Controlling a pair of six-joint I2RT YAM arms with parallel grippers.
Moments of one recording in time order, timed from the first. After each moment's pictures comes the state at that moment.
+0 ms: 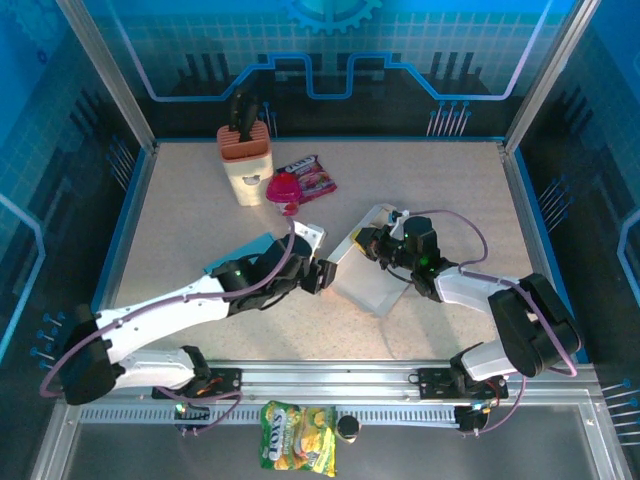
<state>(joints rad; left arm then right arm) -0.92 1.24 0.90 -0.39 -0.21 -0.46 0.43 1.43 0.53 0.53 -0.46 1.30</state>
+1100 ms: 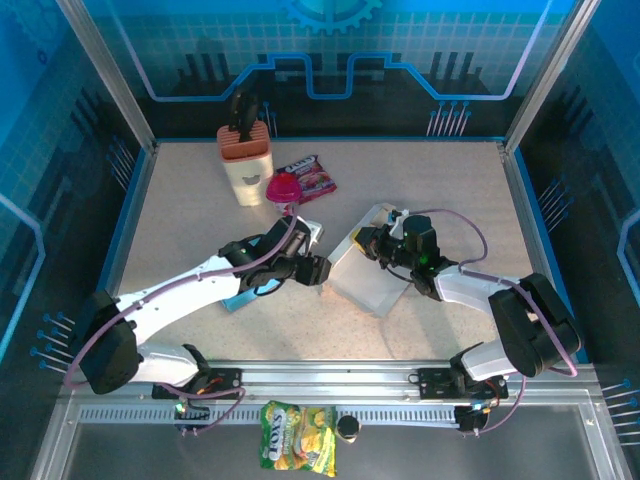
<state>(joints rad) -0.76 1.34 0.97 -0.50 0.04 -0.42 0.43 1.43 0.55 0.51 -0.46 1.31</state>
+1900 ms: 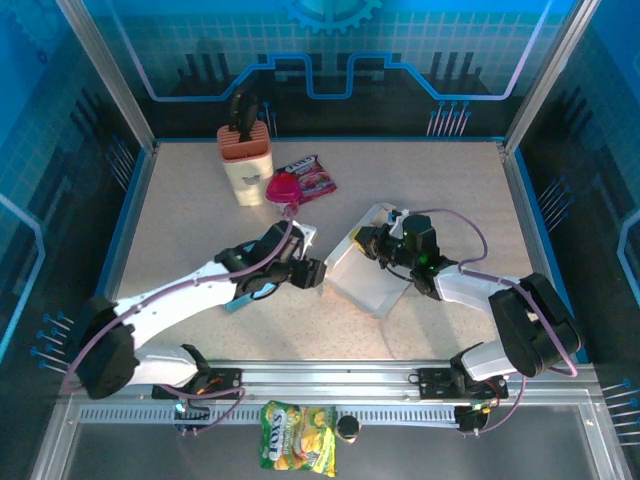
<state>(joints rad) -0.75 1.27 0.84 -0.40 0.02 -0.40 0.43 1.43 0.55 0.51 -0.45 1.32</state>
